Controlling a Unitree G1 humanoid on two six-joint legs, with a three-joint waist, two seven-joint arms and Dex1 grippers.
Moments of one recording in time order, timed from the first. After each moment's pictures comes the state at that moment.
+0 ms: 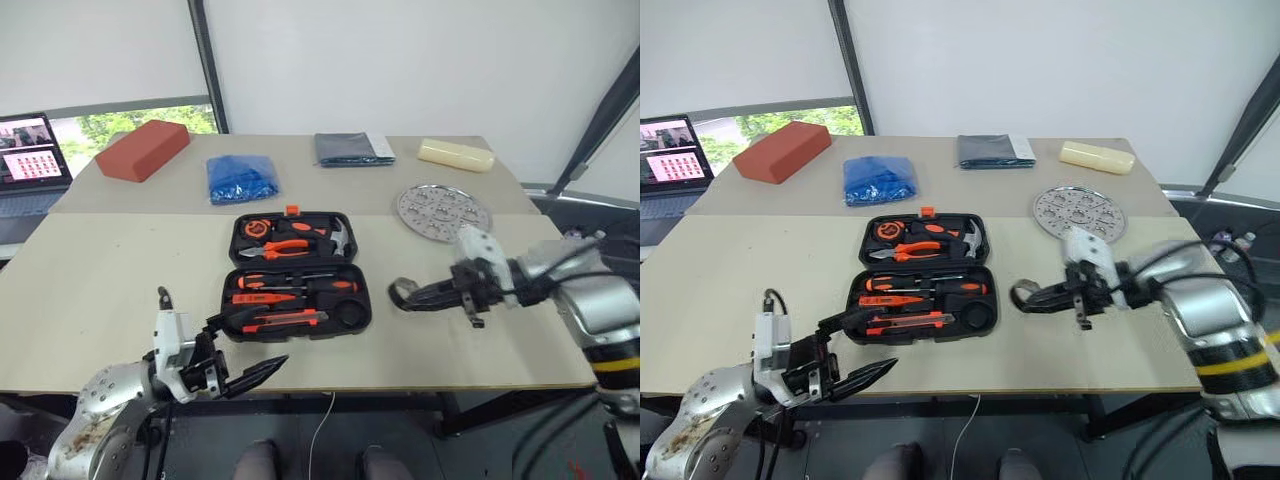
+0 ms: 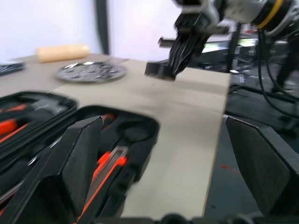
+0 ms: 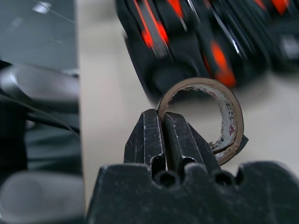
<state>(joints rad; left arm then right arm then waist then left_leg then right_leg) 0.25 0.57 0.18 -0.46 -0.65 0.12 -0.99 -0.69 -0.81 0.23 -0.11 0.39 0.68 1.39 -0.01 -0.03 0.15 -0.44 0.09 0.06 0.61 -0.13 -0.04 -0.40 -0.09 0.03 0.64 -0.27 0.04</state>
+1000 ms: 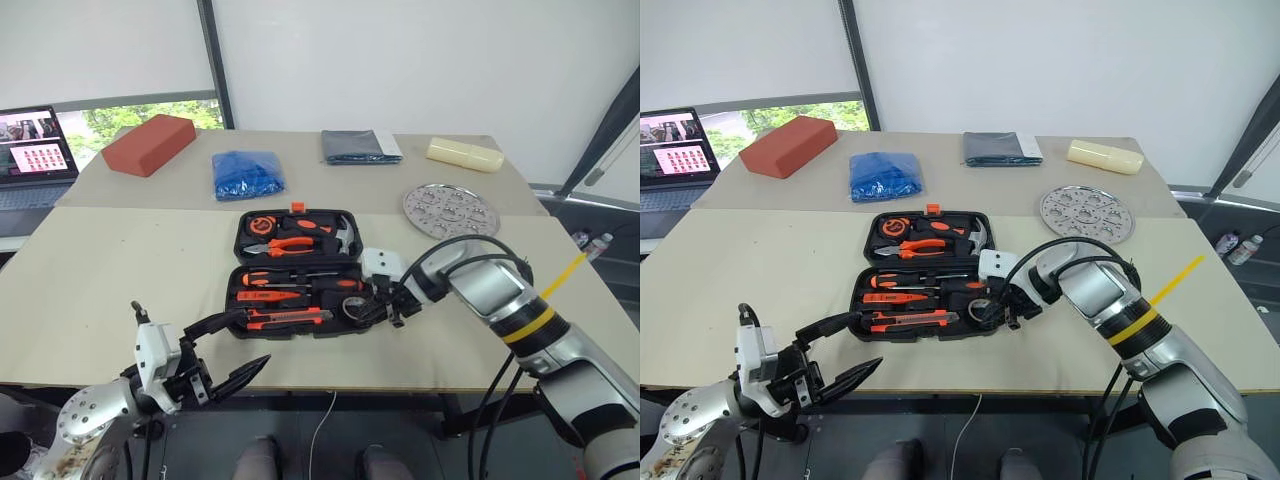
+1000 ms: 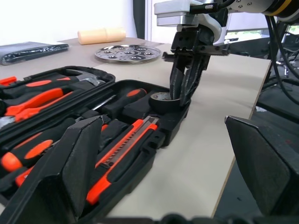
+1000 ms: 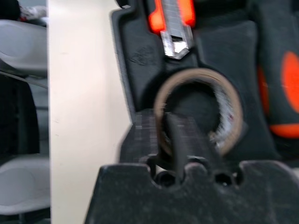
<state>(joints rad) 0.27 0.57 0.22 -0.45 -0.59 0.07 -0.96 -0.89 -0.67 0.57 0.10 0.09 0.68 1.34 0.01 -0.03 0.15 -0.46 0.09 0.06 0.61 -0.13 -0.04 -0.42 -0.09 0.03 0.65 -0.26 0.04</state>
